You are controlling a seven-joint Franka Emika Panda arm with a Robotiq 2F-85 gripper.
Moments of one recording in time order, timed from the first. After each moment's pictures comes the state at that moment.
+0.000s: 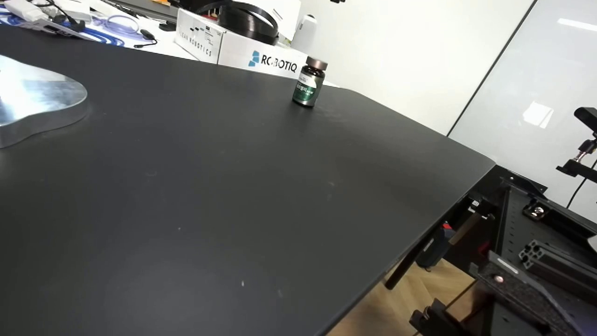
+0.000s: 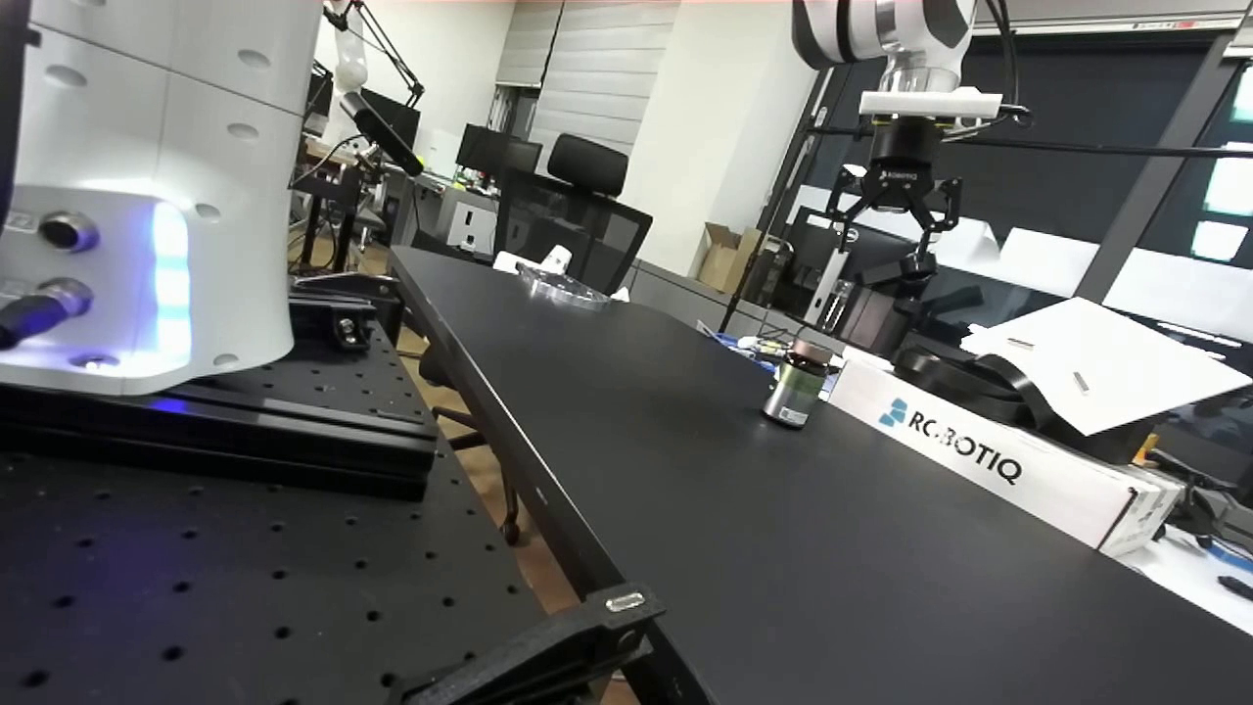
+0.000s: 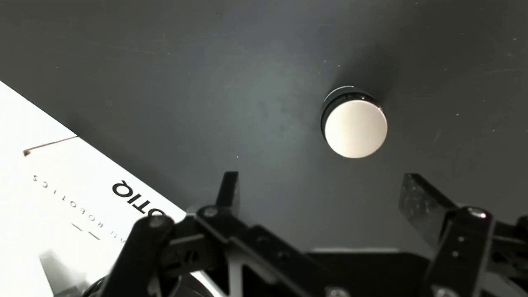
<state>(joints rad) 0.00 0.42 0.02 -1.65 -0.23 2.13 -0.39</state>
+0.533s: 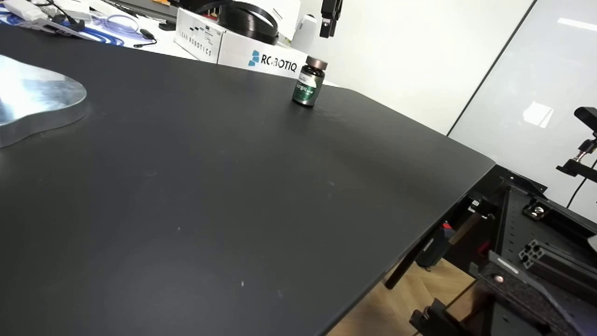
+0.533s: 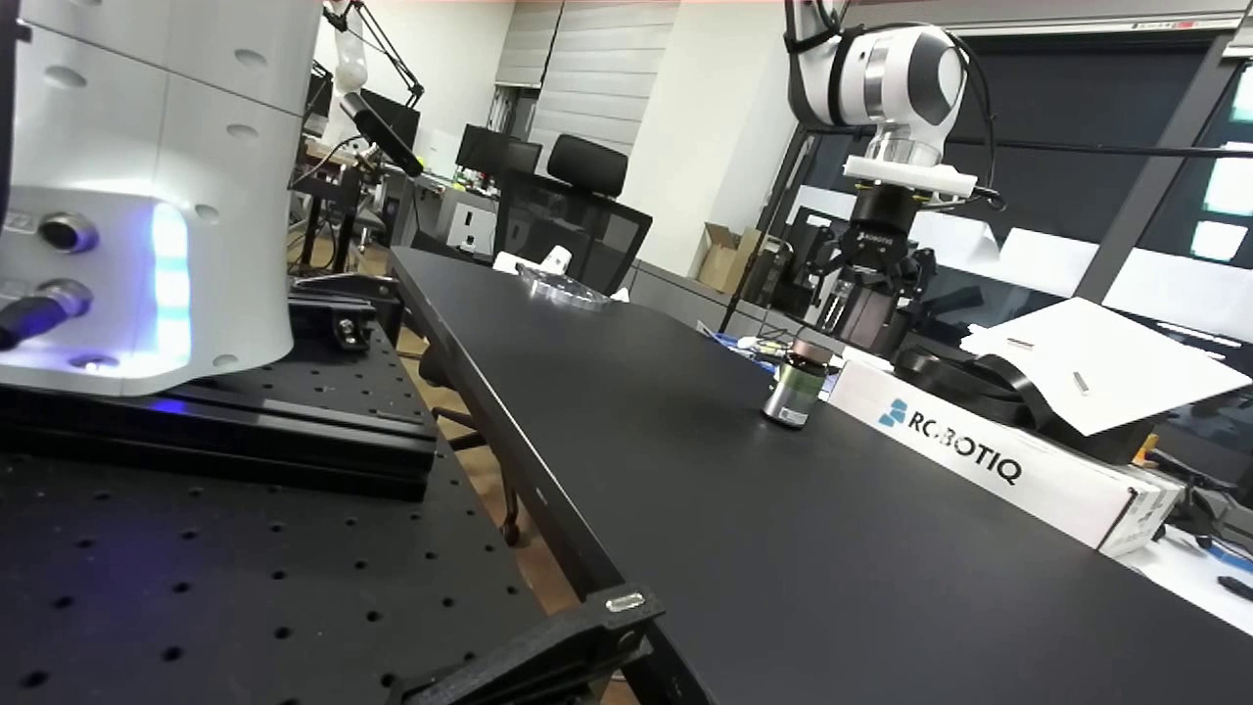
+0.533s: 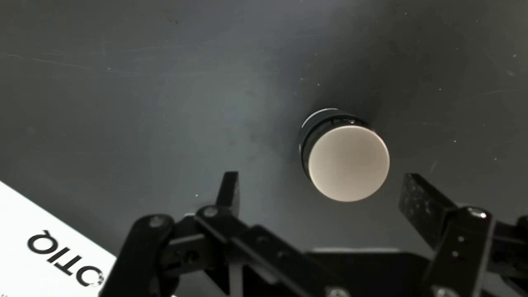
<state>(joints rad) -0.02 0.58 0.03 -1.58 -0.18 2.10 -0.42</state>
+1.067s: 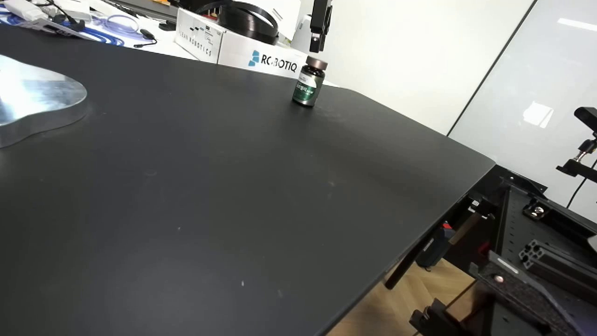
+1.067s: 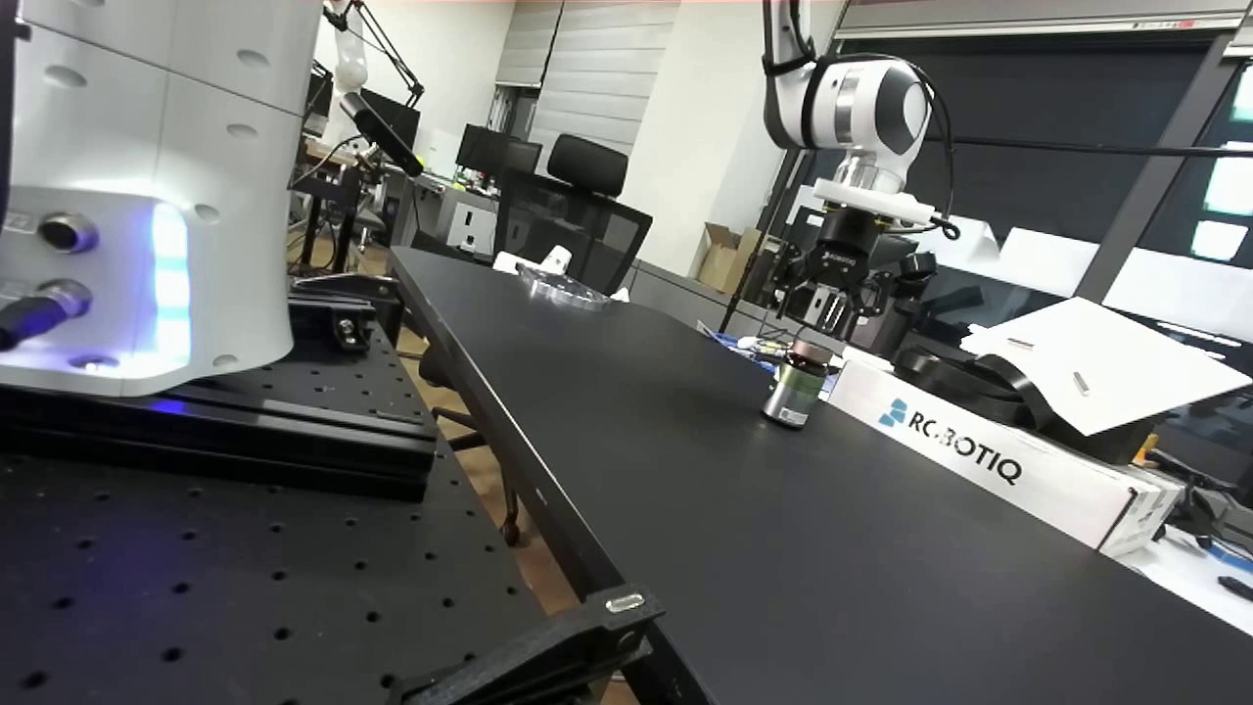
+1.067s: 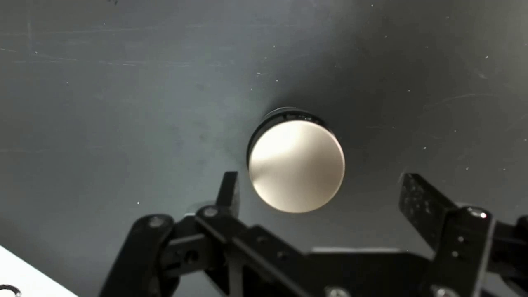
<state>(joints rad) 0.00 0.63 0.06 -1.58 -0.18 2.10 -0.42</state>
